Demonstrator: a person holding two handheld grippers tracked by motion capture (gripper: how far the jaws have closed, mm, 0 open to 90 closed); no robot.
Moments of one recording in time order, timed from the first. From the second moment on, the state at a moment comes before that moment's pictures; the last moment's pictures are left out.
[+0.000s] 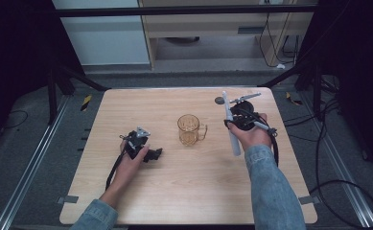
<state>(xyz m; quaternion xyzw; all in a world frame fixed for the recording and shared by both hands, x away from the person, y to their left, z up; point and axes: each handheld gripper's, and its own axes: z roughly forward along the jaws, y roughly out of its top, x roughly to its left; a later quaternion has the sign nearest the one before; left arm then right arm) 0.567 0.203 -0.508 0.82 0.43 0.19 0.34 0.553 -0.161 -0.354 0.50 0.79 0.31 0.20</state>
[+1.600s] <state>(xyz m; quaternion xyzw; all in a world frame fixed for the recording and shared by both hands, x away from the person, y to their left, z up) 0.567 0.204 -0.508 0.82 0.42 0.19 0.34 0.583 -0.106 -0.306 0.48 0.73 0.39 0.27</state>
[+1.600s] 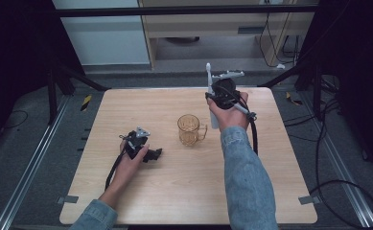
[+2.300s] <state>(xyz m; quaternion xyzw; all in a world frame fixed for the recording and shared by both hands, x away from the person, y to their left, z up) 0.567 0.204 -0.508 0.82 0.42 0.19 0.34 0.597 -0.083 -0.307 0.47 0.72 0.42 0.28</state>
